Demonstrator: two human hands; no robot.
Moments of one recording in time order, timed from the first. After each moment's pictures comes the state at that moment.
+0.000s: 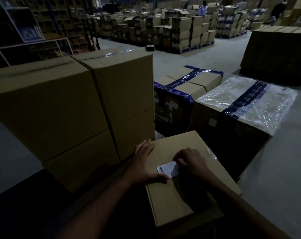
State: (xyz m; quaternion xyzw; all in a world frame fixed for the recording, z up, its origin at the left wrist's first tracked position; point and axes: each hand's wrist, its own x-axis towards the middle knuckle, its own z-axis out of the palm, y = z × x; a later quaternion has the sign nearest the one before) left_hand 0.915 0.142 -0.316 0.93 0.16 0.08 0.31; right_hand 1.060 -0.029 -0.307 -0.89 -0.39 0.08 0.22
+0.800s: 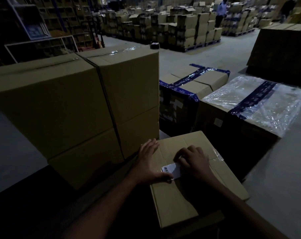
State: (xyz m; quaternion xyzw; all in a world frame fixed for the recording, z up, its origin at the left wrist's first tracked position) left_hand 0.915 0.140 -0.319 0.92 0.16 0.10 0.33; right_hand 1.047 -0.024 -0.305 -0.90 -0.39 0.04 0.20
